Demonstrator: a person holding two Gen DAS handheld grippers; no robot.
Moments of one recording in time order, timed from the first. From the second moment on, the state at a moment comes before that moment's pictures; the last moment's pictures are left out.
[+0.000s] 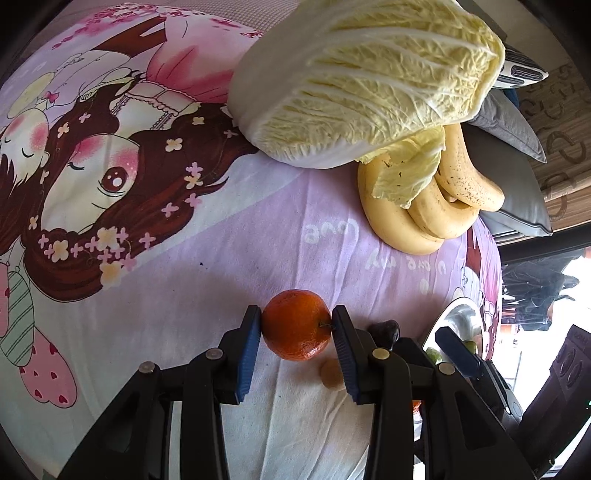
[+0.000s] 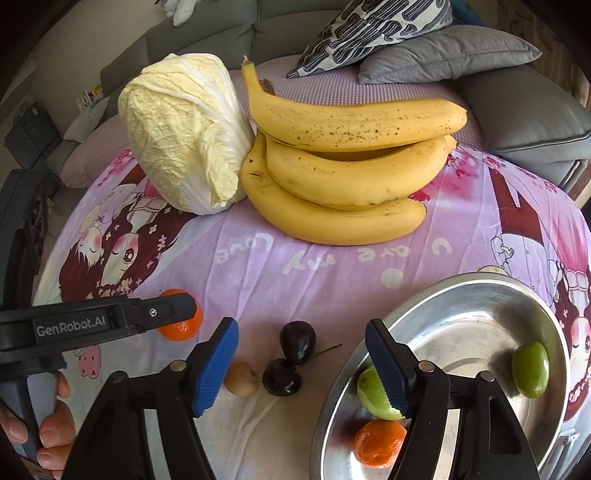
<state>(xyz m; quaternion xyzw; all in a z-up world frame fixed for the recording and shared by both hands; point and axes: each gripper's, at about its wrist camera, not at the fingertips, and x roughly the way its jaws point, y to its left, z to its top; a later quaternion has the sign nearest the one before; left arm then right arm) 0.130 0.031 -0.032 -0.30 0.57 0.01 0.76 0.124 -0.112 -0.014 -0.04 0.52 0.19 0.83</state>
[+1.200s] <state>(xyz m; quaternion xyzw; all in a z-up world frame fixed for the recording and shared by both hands) 0.127 0.038 -0.030 -0.31 0.57 0.01 0.76 0.136 -0.094 -0.052 -0.05 0.55 0.17 0.82</state>
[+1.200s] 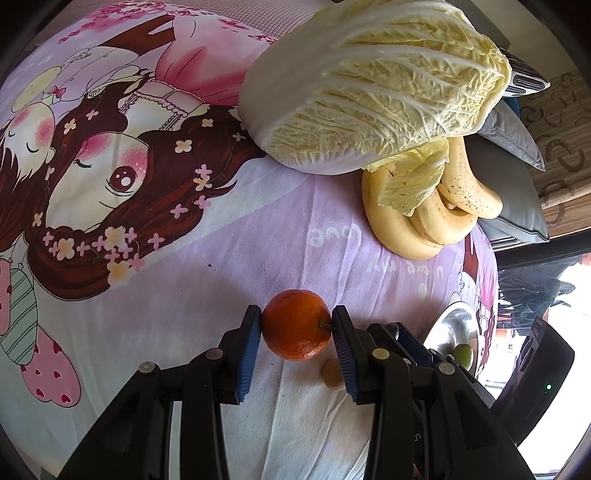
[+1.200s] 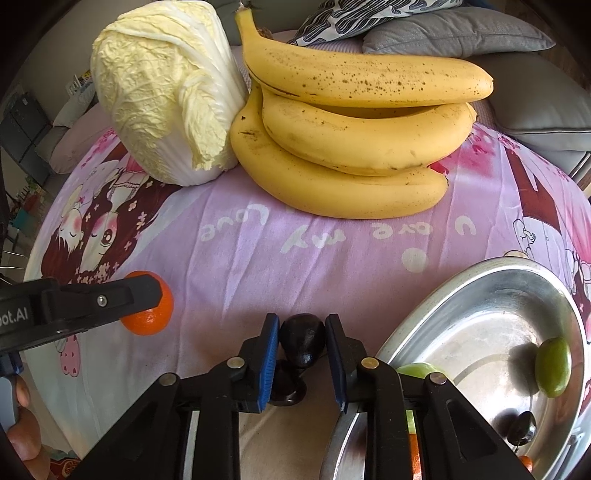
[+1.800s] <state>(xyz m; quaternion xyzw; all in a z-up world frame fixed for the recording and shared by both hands) 0.122 0.038 -0.018 -0.30 0.56 0.00 0.77 0.131 -0.118 -0.026 0.00 0.53 0.18 0.83</state>
